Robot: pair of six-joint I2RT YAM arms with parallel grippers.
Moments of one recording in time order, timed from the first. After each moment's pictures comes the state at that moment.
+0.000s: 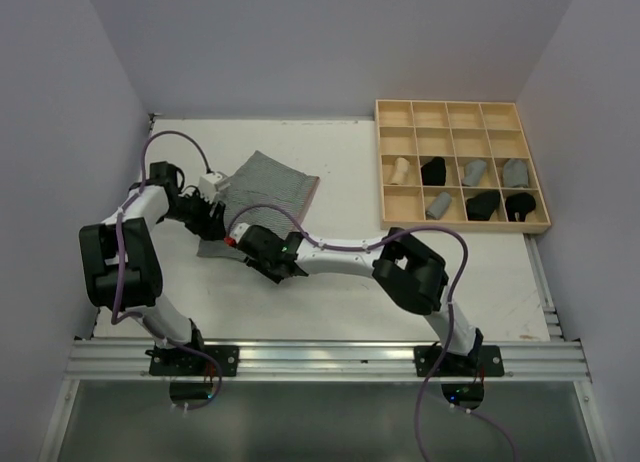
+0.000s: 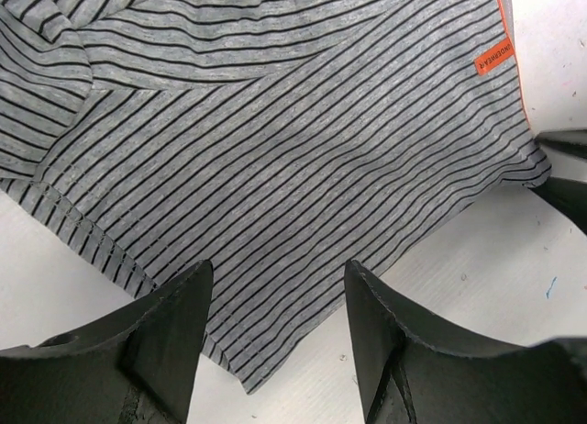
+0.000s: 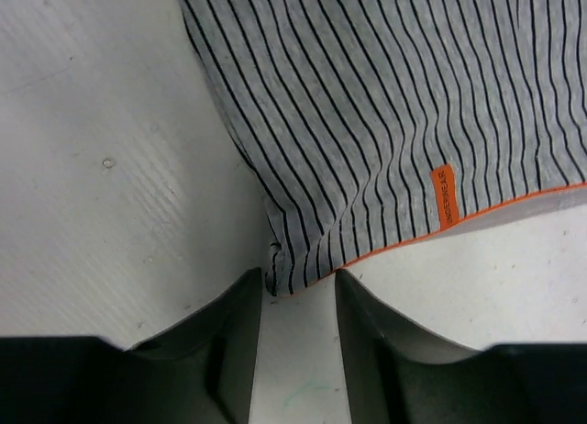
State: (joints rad) left arm 0.19 1.67 1.06 -0.71 0.63 0.73; right arm 1.16 2.14 1.58 -0.47 0.26 0.06
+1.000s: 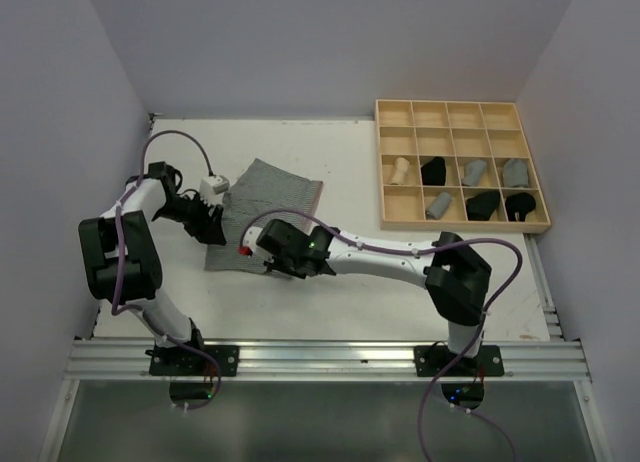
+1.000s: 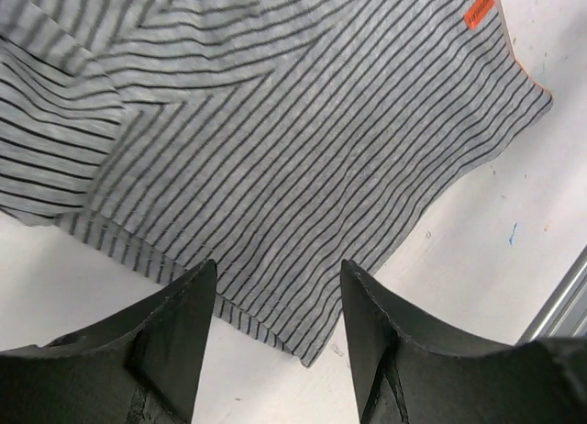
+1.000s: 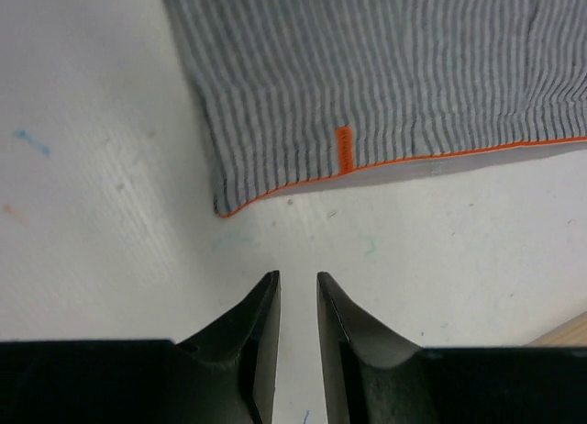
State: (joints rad) left arm 0.21 1.73 1.12 -0.91 0.69 0.89; right arm 1.18 1.87 1.42 -0.61 0.27 -0.25
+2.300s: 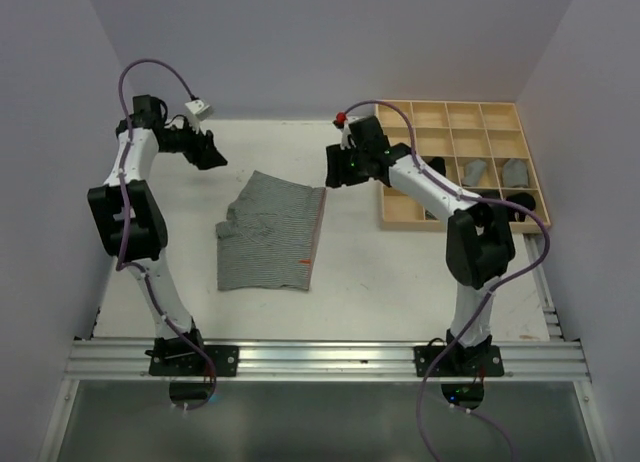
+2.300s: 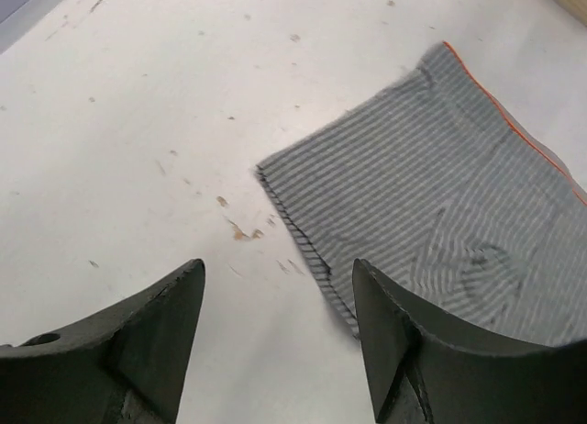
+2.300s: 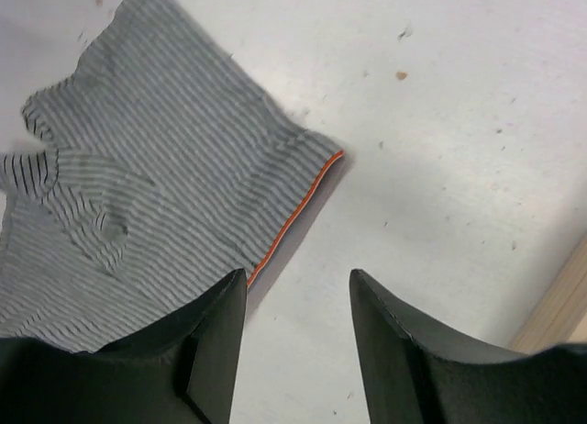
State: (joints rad) left arm 0.21 2.06 1.83 -0.85 0.96 0.81; right arm 0.53 1.91 1.57 -0.47 -0.16 0.22
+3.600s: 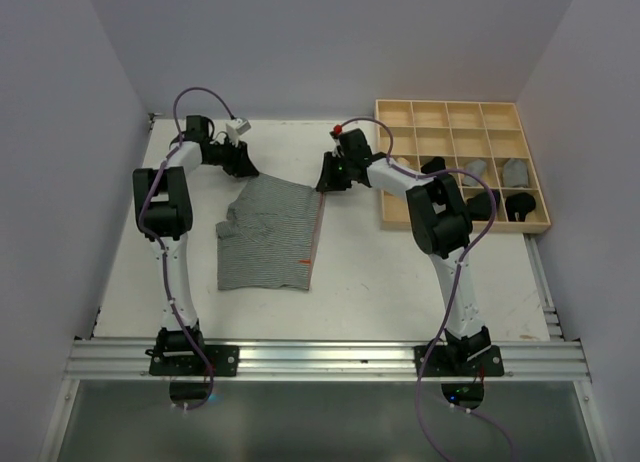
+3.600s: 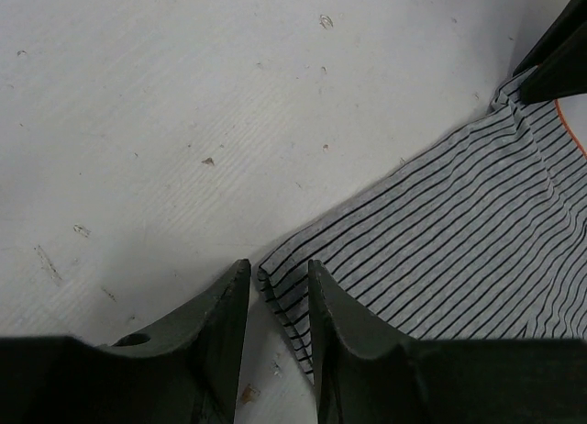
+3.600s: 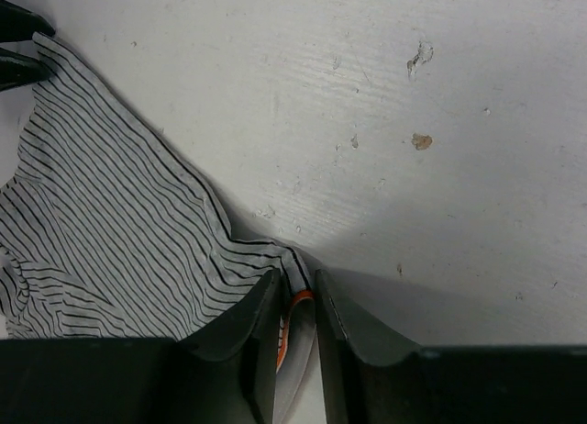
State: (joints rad) left arm 0.07 2.42 1.88 -0.48 0.91 0.48; right arm 0.47 2.33 1.76 -0.26 -0.28 0.47
